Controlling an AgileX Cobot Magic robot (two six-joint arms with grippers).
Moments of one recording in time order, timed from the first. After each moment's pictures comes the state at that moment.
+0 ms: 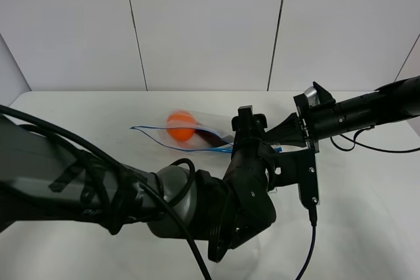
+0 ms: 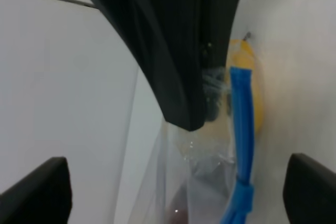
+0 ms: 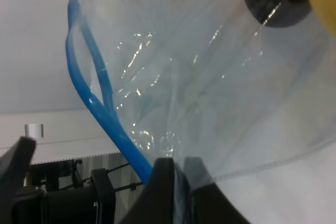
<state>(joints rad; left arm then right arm) -1.19 2.09 -1.22 1.74 0.67 -0.98 -0.08 2.06 -1.14 1.27 1.20 -0.91</state>
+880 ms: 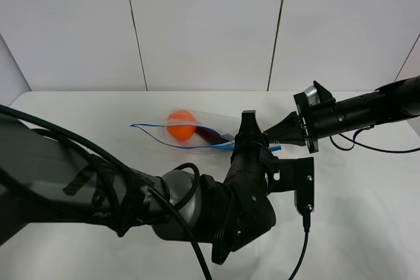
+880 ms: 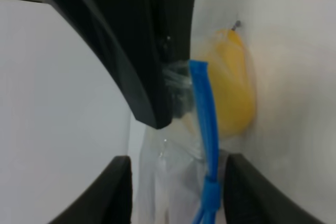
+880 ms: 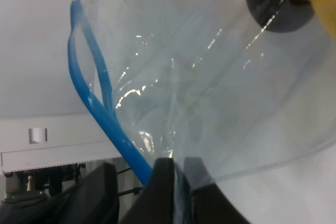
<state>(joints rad) -1.19 2.11 -1.22 1.74 0.67 -0.91 -0.08 2.06 -1.14 1.28 1.20 -0.91</state>
